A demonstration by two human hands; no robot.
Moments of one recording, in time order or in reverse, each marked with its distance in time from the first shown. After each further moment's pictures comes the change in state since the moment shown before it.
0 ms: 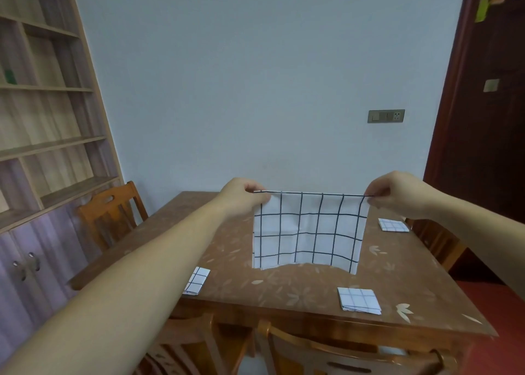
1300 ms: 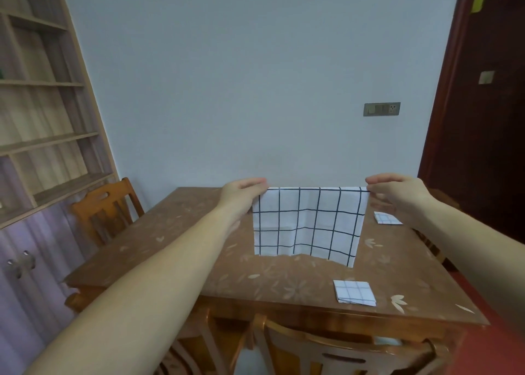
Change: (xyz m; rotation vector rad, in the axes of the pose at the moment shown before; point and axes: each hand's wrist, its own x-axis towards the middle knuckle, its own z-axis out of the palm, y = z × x) left_hand 0.000 -0.008 0.031 -0.532 0.143 -0.135; right_hand -0.009 -0.002 0.025 1.162 0.238 0.517
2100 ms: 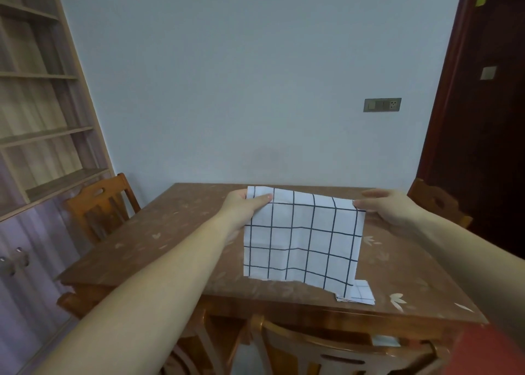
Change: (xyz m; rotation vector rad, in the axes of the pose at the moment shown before) left_hand 0.006 -0.026 0.000 0.068 -0.116 -0.043; right_hand 0.014 0.030 0.006 -0.140 -0.161 0.076
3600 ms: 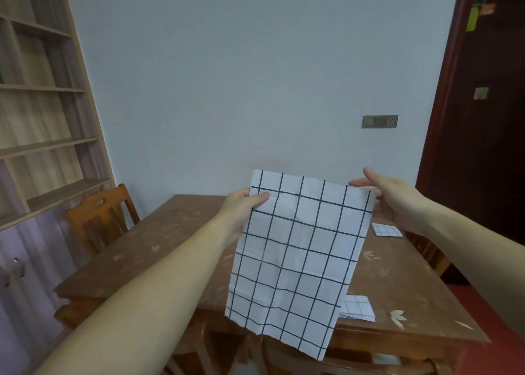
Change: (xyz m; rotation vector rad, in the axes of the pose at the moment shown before) left_hand 0.000 0.024 -0.007 -0.198 -0.042 0.054; right_hand -0.024 -0.057 -0.003 0.001 -0.153 -0.156
